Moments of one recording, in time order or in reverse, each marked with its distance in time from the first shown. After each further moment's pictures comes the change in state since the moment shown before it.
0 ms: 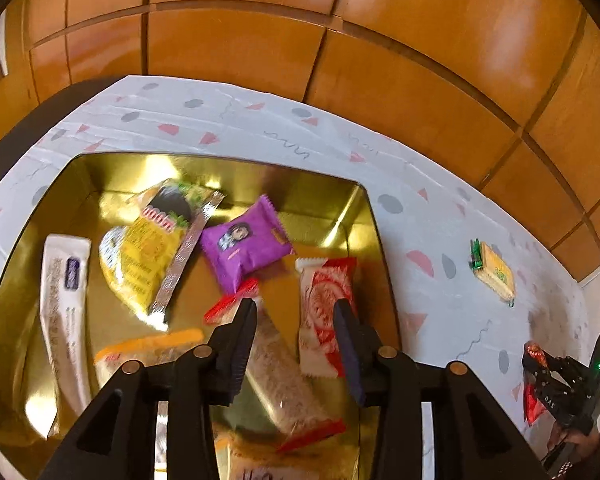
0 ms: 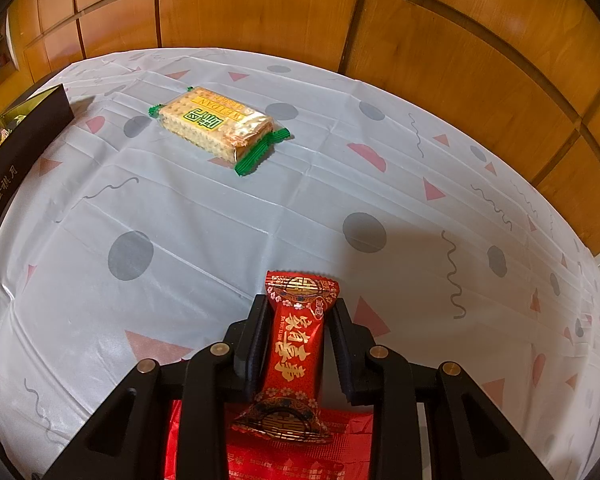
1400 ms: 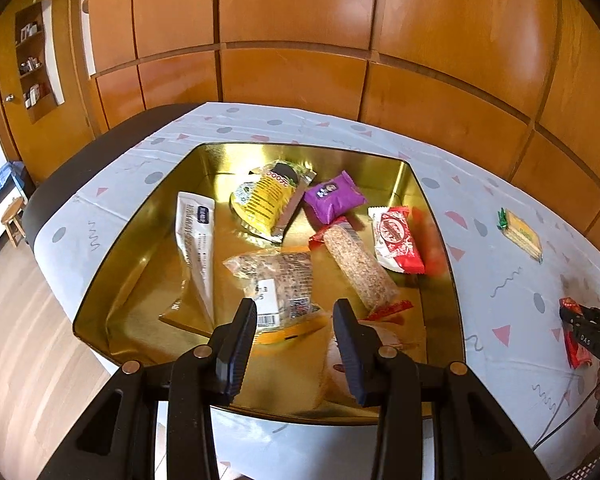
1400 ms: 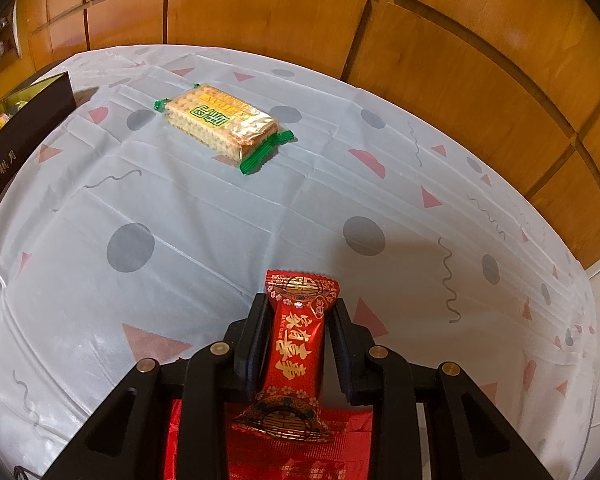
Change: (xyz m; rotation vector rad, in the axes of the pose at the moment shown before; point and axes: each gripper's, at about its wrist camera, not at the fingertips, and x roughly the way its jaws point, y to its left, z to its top) left arm -0.081 0.024 -0.084 0.019 -0.140 0.209; right arm -0.005 0.007 -0.004 -0.033 -0.014 -0.043
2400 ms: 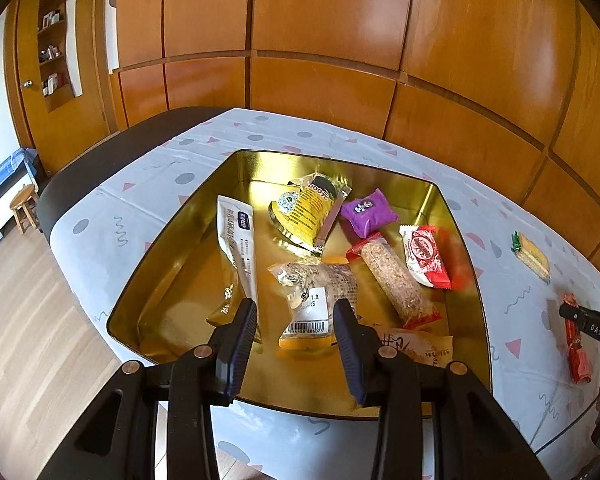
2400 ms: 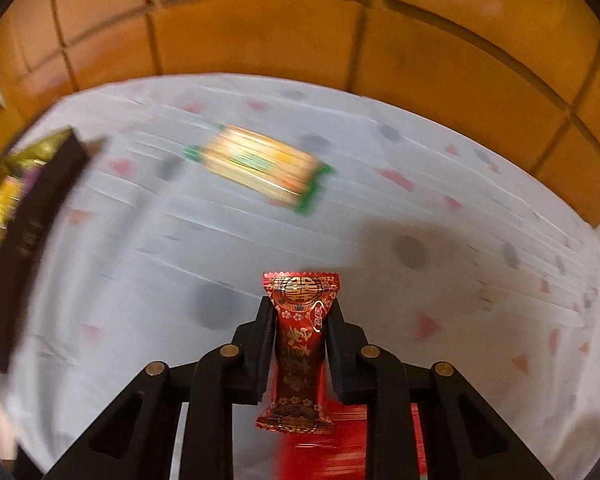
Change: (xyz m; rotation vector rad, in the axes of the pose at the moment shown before) left arm -0.009 0.036 -0.001 -0.066 -0.042 0.016; right arm -0.027 0.037 0.033 0.167 -0.012 0.093
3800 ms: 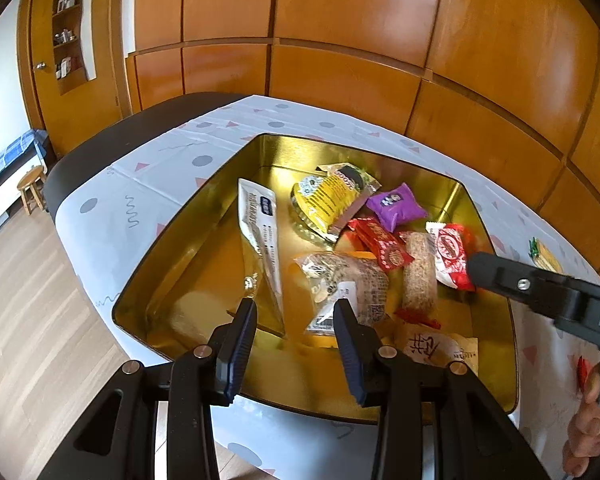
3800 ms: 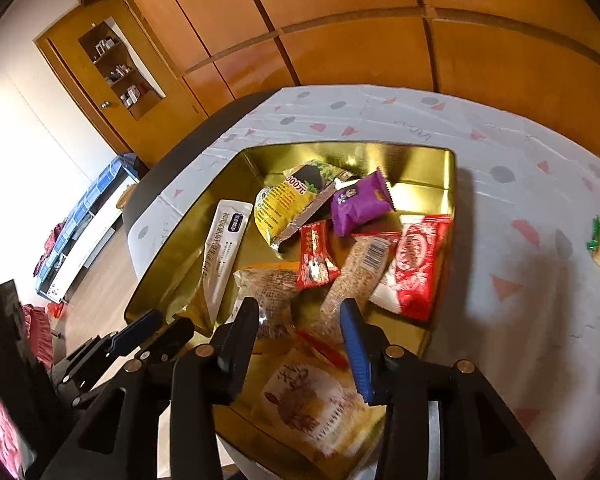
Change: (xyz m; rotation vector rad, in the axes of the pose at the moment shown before) left arm 0.014 0.013 -0.007 -0.046 0.026 0.022; right arm -0.034 0.248 0.032 -0.148 -0.015 0.585
